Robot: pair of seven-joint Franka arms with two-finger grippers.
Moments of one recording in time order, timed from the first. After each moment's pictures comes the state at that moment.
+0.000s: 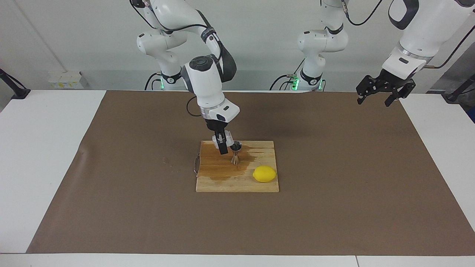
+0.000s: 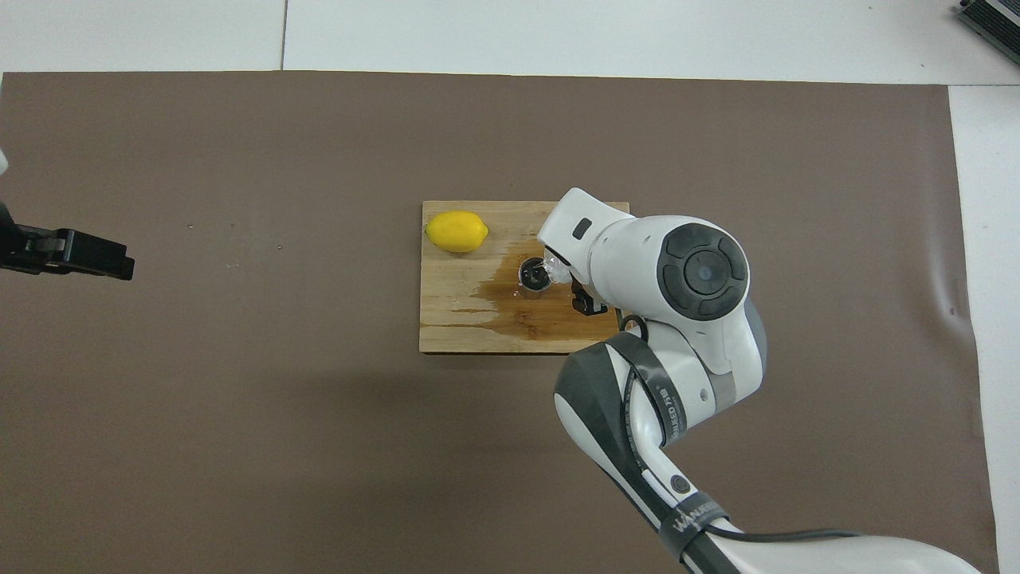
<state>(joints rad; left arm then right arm) -0.04 -0.04 -0.01 -1.61 -0.04 1.57 0.08 0.54 0.21 -0.07 -1.90 0.06 2.40 -1.30</state>
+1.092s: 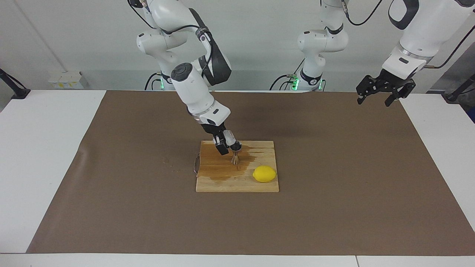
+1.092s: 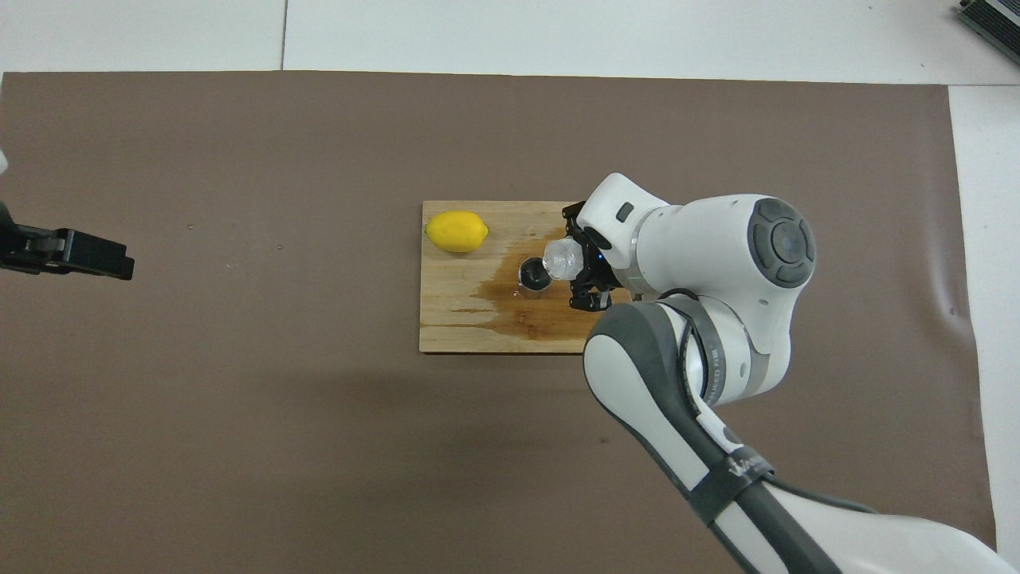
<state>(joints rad) -0.04 -0.04 -0.01 -1.61 -0.04 1.57 0.08 0.47 0.21 -0.08 -1.92 0.50 2.40 -1.59</state>
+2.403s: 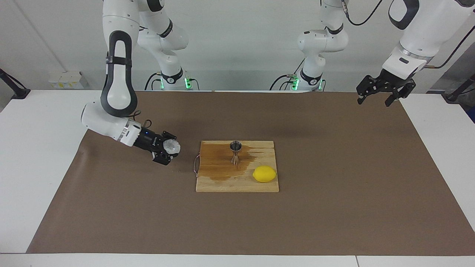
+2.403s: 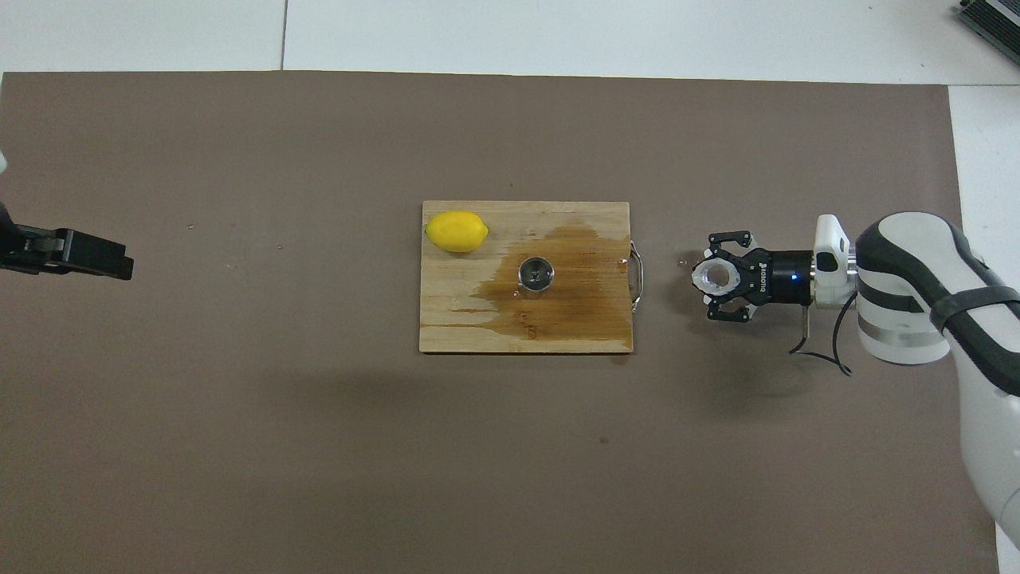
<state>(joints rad) -0.04 -0.04 -0.01 -1.61 -0.04 1.57 0.08 -0.06 0.41 -0.08 -2.04 1.19 2.00 -2.57</state>
